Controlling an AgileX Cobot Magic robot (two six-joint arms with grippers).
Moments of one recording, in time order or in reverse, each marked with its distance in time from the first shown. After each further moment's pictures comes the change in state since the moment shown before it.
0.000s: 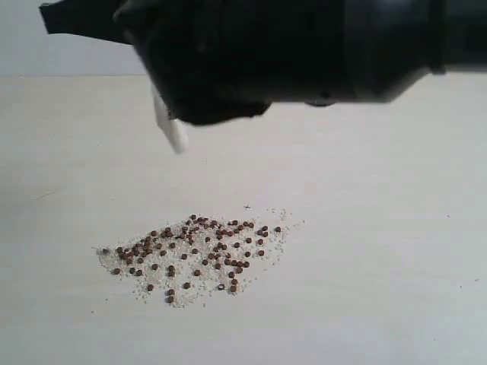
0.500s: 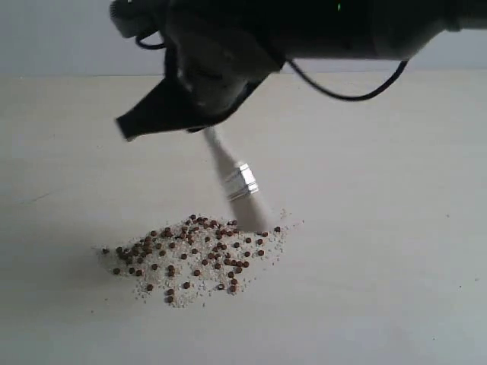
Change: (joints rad) left arm 0.000 0.000 0.000 0.000 0.000 0.000; right arm -0.074 0.000 0.013 1.019 -0.014 -1.019
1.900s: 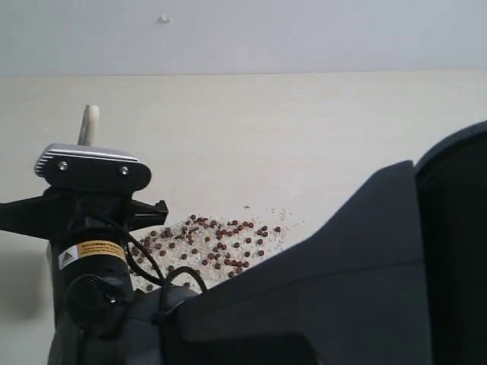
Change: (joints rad) left arm 0.000 -0.001 0.000 0.000 0.000 0.000; right arm 0.382 0.429 0.098 1.648 -1.719 -0.894
